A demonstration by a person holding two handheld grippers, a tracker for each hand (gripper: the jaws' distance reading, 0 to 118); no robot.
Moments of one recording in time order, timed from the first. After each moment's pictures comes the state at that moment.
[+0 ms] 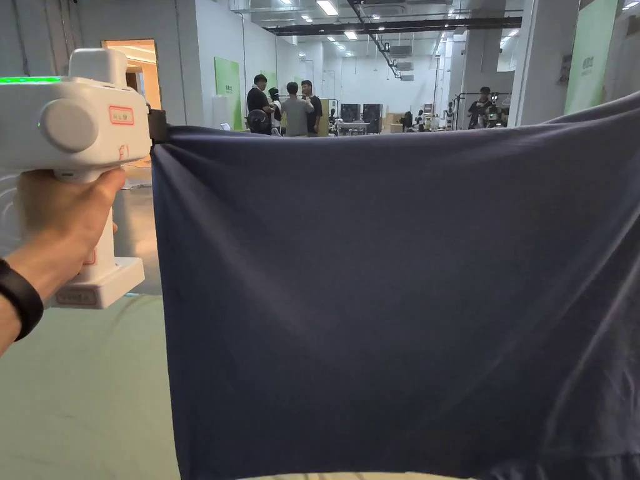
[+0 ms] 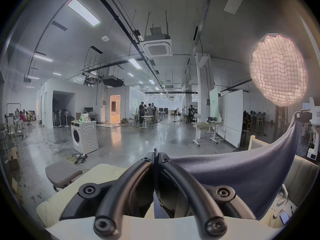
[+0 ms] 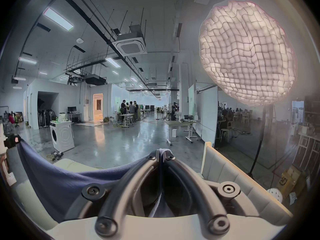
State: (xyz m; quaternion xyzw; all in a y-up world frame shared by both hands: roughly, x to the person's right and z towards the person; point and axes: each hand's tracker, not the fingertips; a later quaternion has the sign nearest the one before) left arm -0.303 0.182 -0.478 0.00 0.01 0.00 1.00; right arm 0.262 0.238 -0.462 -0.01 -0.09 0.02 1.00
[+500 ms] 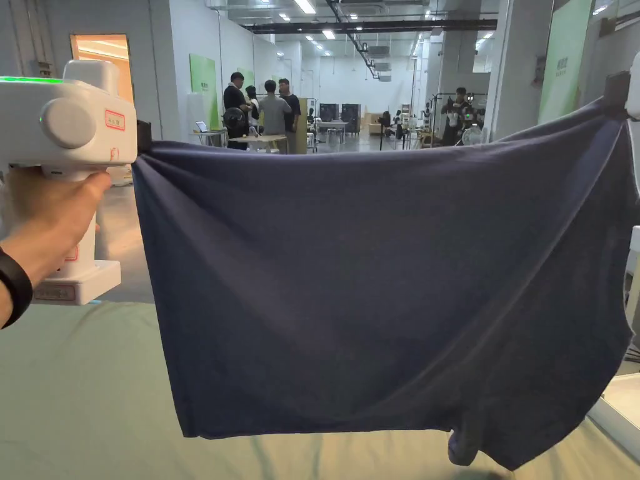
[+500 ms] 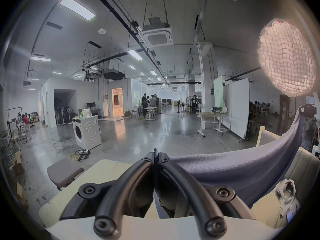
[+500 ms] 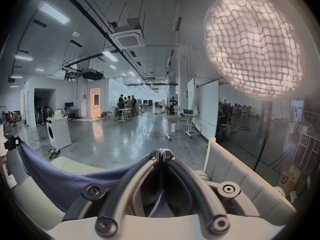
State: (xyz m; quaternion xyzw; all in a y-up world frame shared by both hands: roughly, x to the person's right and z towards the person) left arm -0.290 0.153 -0.576 -0.06 0.03 0.00 1.00; right arm 0.274 0.210 -0.574 -0.05 -0.09 0.01 0.99
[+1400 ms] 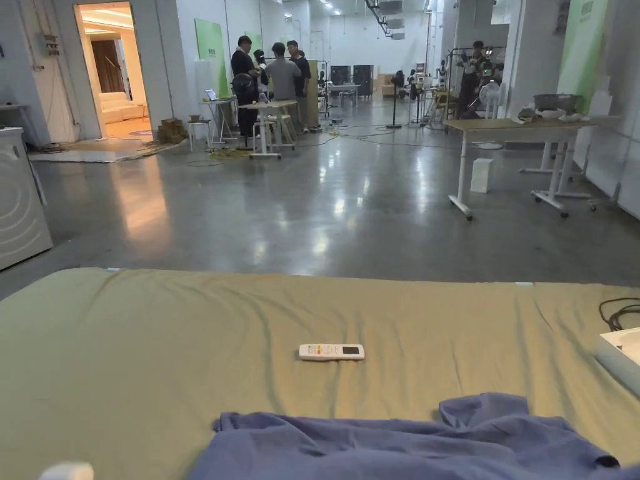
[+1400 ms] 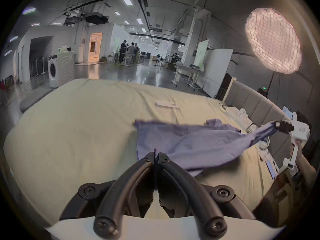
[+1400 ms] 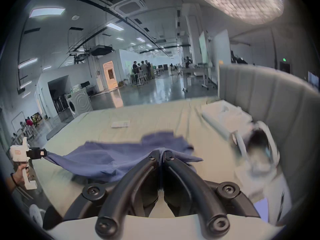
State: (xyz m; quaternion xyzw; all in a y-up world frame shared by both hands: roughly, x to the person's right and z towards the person) left arm -0.323 -0.208 -0.339 -0.29 -0.09 0.11 0.95; right arm 0.290 -0.165 -0.291 -0.22 0.00 -0.08 0.97
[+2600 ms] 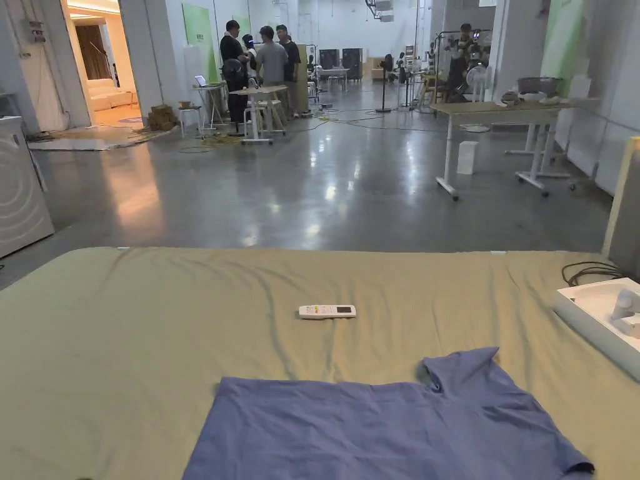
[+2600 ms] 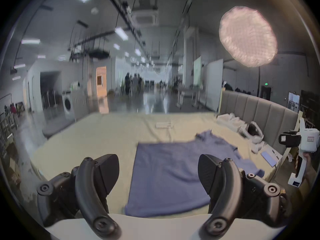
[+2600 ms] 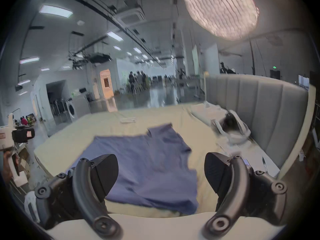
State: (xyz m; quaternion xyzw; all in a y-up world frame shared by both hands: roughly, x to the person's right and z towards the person) left arm -0.244 -0.106 -0.127 -0.11 -0.06 0.01 0.99; right arm 0.211 -0.135 -0.100 -0.12 -0.01 -0.05 0.99
